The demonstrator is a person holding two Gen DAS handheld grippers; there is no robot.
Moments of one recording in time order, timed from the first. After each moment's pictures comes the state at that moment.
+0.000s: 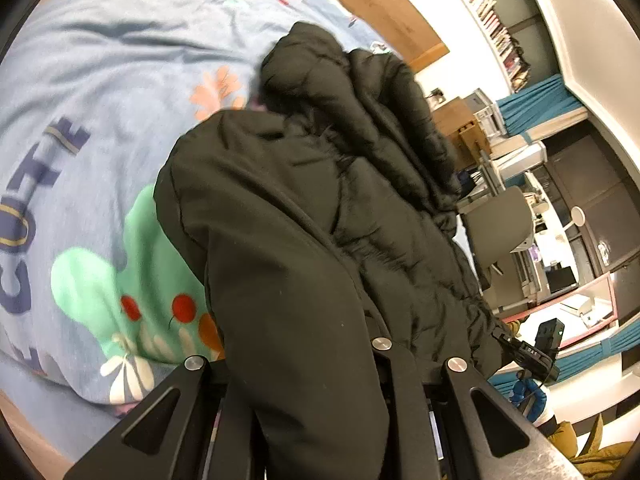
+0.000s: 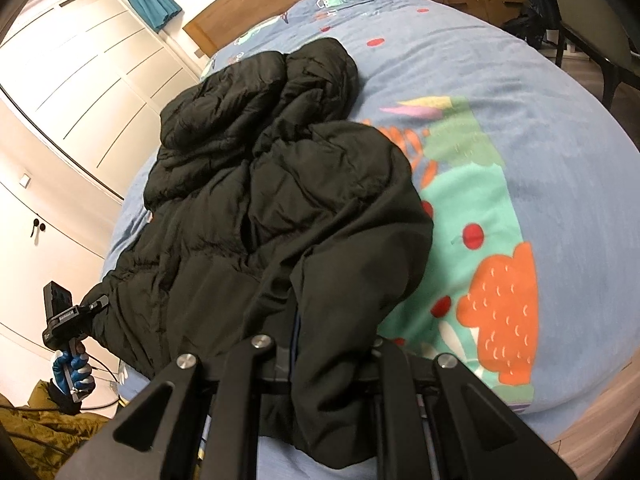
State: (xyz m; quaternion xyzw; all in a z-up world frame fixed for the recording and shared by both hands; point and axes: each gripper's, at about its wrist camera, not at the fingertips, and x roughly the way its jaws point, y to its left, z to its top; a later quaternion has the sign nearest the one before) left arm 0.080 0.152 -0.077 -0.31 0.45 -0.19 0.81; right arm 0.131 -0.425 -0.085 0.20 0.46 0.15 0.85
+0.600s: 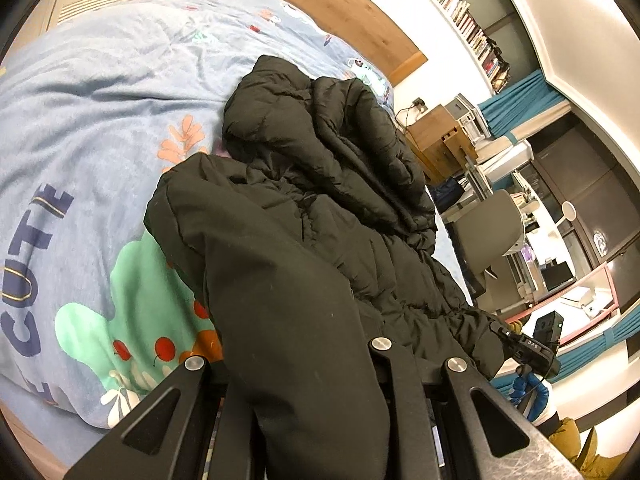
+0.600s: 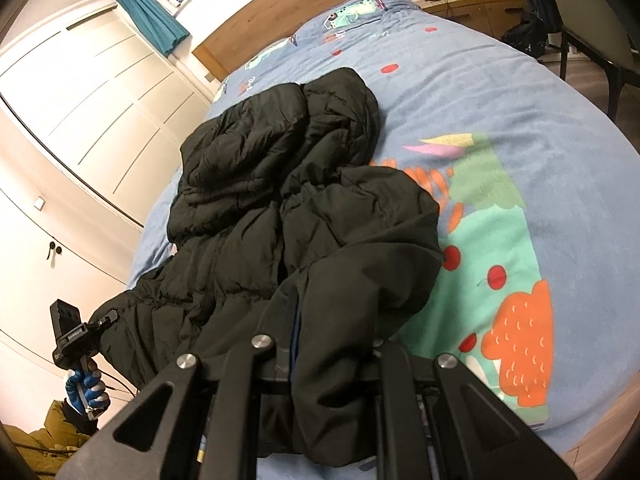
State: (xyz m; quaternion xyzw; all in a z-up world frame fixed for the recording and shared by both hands) left arm 0.095 0.141 -0.037 -0.29 0.42 -0.20 0.83; right arm 0.145 -0.420 -0.054 0.24 0.42 0.16 0.86
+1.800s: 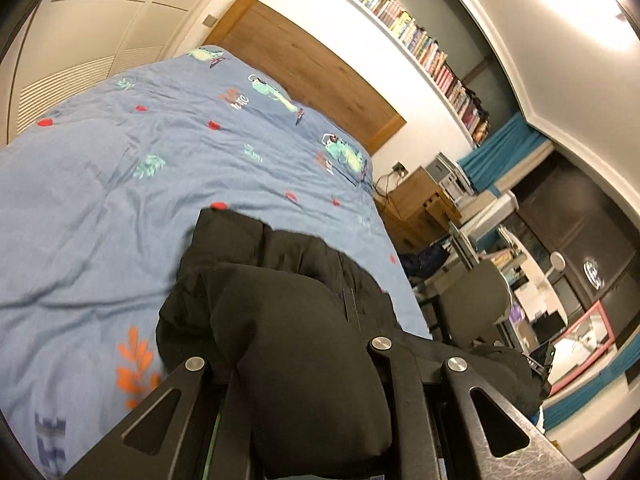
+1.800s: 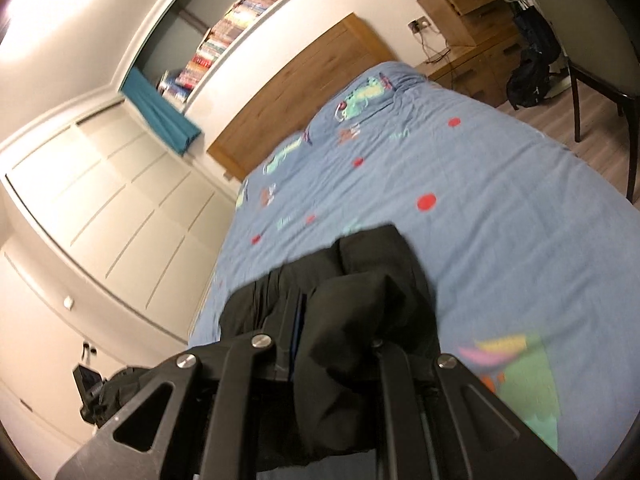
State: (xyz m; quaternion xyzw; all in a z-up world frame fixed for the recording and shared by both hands) left arm 0.288 0.167 0.089 -0.30 0.32 -0.20 0.87; right arm 0.311 -0.463 0.068 0.34 0.29 0.15 0.88
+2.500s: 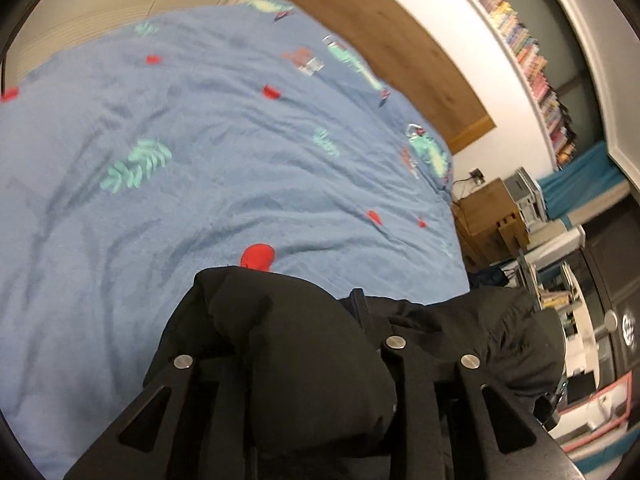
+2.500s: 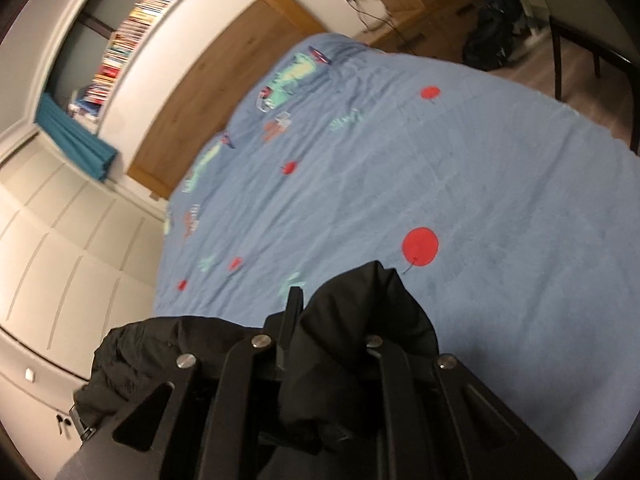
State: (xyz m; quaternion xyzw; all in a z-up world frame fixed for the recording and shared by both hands) left arm 0.542 0.169 -0.014 -0.34 0.41 -0.10 0.84; right arm 0.587 -0.451 -0.025 0.38 0.36 0.04 0.85
